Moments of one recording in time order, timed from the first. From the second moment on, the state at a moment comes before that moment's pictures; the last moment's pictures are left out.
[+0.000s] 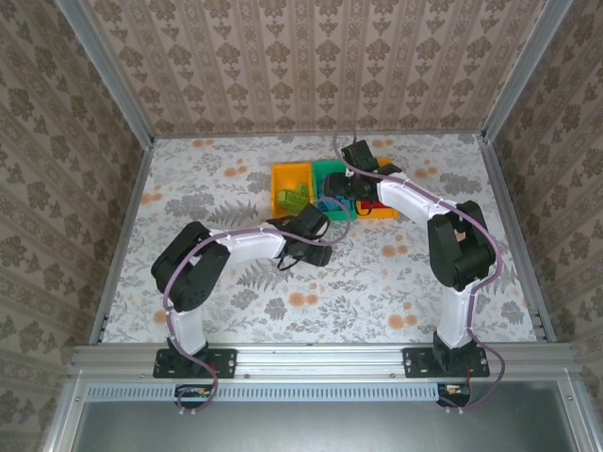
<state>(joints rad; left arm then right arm) -0.86 1.86 1.11 -0.33 0.03 -0.35 0.40 1.94 1.49 -0.46 -0.01 0.48</state>
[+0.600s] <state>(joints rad) -0.88 1.82 1.13 -0.35 0.08 -0.36 0.37 1.79 1.35 -0.45 -0.01 0.49</state>
